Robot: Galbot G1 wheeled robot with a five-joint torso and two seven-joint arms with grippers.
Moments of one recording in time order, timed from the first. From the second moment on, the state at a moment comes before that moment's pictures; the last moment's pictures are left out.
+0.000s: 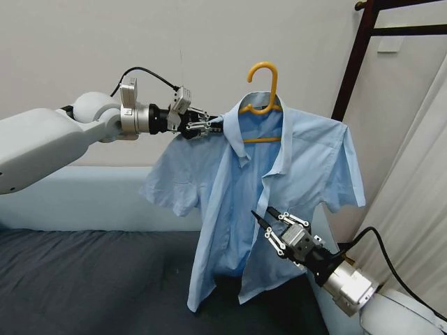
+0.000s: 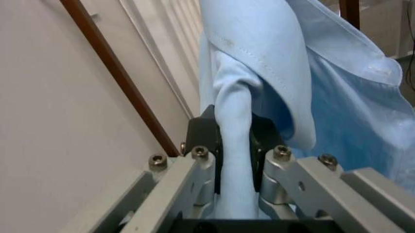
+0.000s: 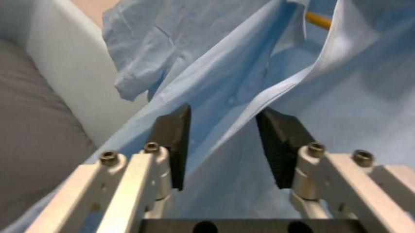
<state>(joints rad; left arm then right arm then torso) -0.72 -0.72 1.09 -1.31 -1.34 -0.13 0.93 -1.06 0.49 0.05 2.43 0.31 -0.17 0.25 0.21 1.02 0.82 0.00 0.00</state>
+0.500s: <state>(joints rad) -0.64 -0.74 1.01 -1.25 -1.29 -0.14 1.03 -1.26 0.44 0.62 2.48 0.91 -0.23 0.14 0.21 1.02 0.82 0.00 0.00</state>
